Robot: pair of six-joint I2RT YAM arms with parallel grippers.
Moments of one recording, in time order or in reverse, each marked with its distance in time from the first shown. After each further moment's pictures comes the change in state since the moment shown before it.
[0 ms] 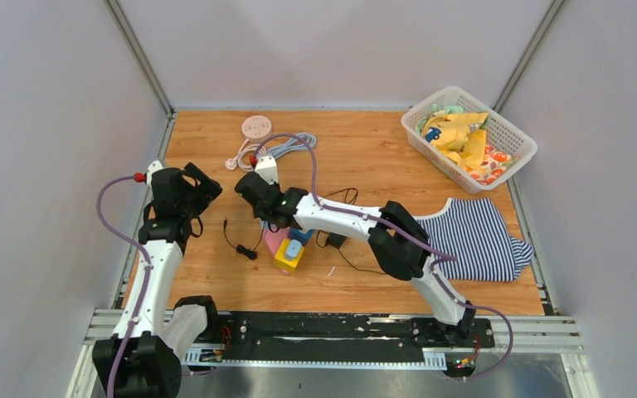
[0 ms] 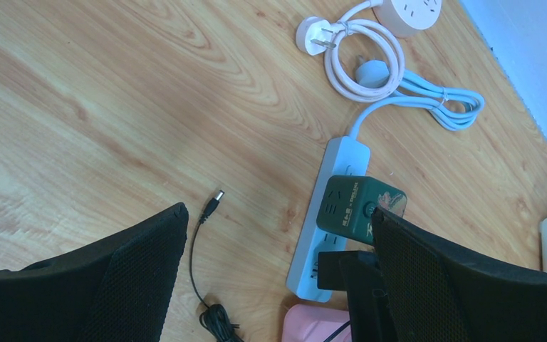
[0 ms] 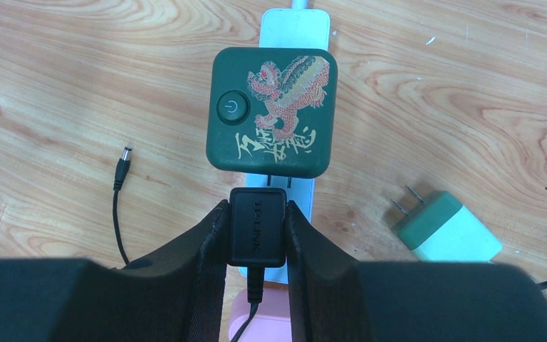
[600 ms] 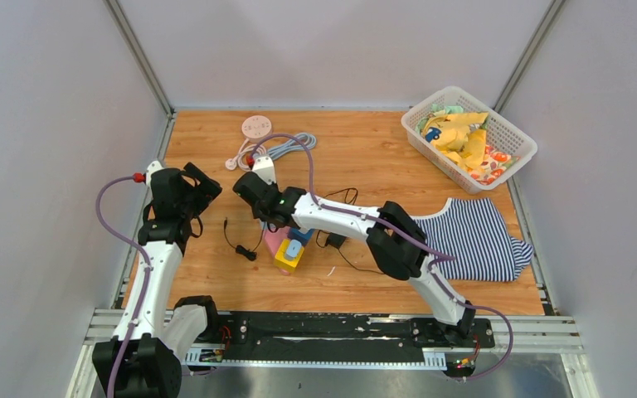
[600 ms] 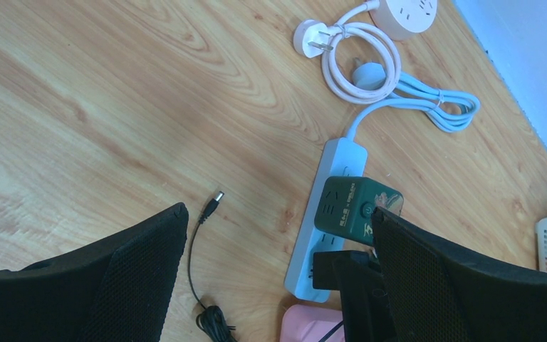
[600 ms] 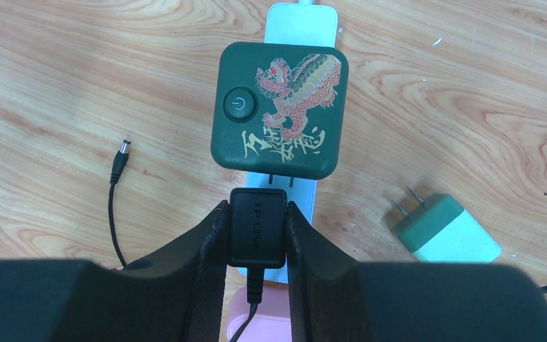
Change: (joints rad) left arm 0.000 -0.009 0.000 0.000 -0.001 -0.003; right arm 0.001 0.016 0.028 -0.033 -0.018 -0.027
